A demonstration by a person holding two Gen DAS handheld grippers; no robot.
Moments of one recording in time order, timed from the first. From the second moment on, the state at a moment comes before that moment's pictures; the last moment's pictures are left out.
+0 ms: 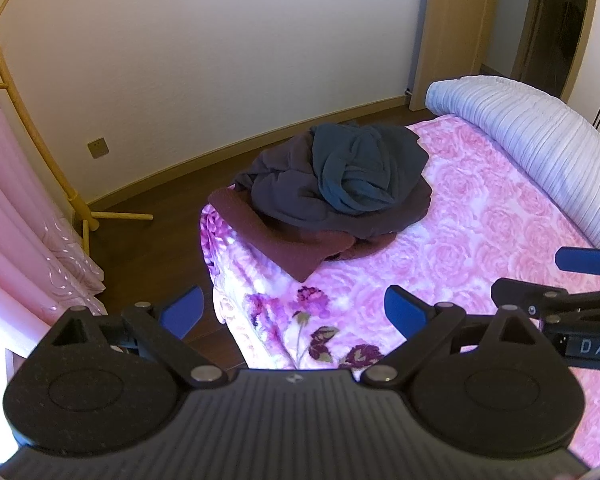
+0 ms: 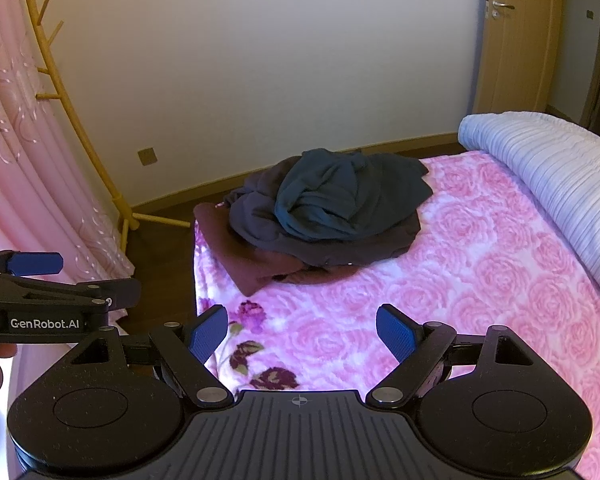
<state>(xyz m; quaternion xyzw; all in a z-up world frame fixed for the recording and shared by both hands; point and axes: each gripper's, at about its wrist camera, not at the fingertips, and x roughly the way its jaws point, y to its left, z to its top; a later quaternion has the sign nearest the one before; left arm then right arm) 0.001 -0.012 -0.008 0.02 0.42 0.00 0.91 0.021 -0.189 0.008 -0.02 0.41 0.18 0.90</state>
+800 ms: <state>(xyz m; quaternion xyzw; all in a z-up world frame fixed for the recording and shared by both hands) -0.003 -0.018 -0.006 0.02 0.42 0.01 0.91 0.023 -0.195 0.009 -0.01 0.41 0.18 0.89</state>
